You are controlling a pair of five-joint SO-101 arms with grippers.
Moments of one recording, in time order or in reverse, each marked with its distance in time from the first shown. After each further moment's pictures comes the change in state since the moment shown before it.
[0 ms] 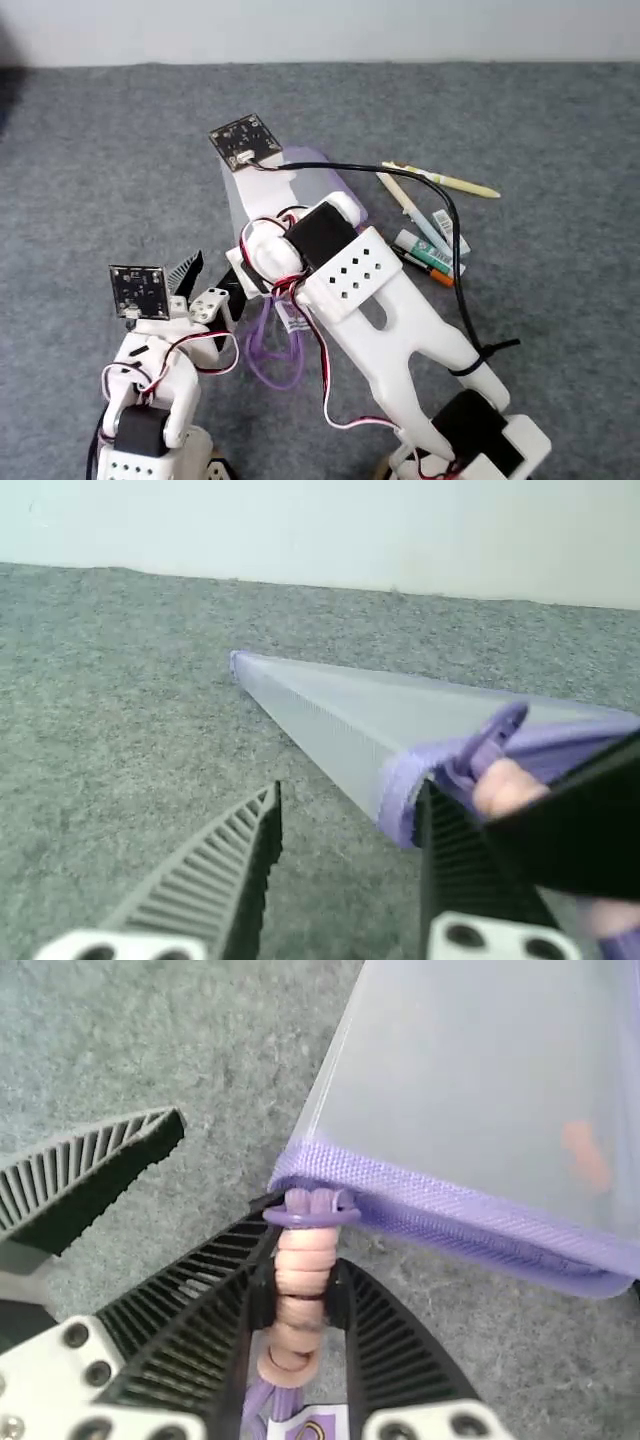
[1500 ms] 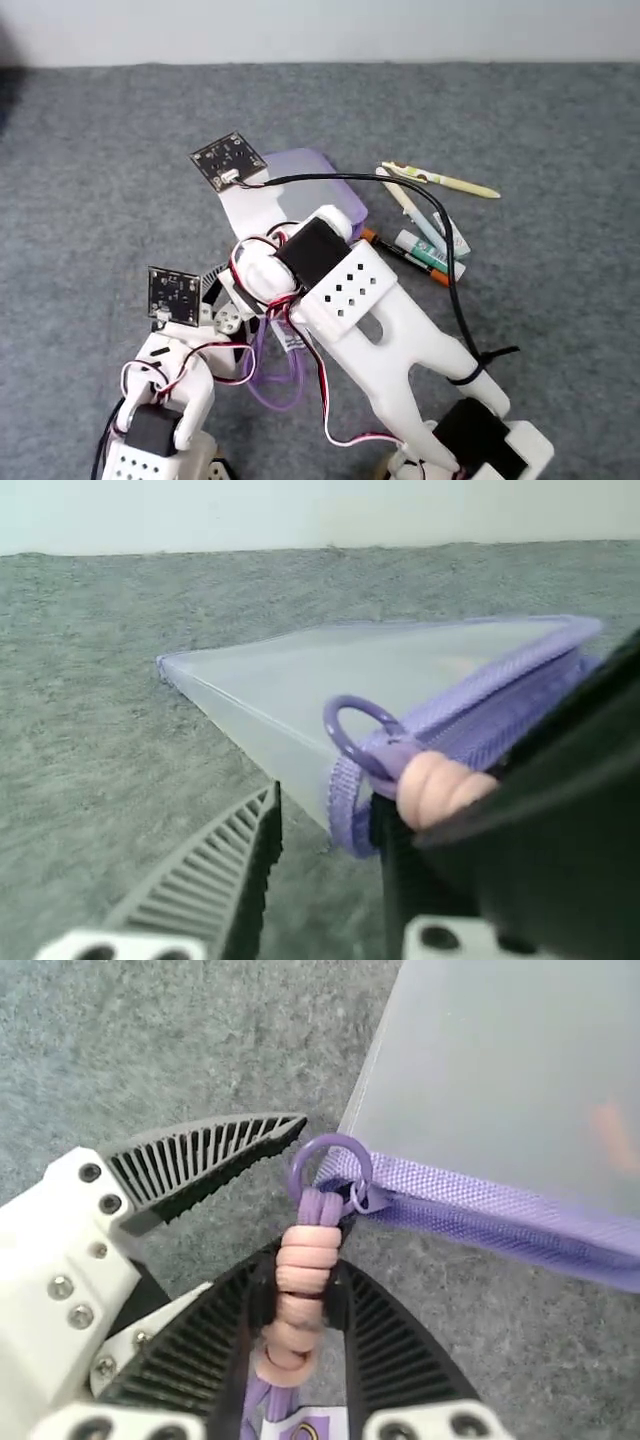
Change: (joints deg) left arm 6.7 -0.1 5.5 -2.1 -3.1; right arm -4.1 -2.4 0.2 4.0 0.4
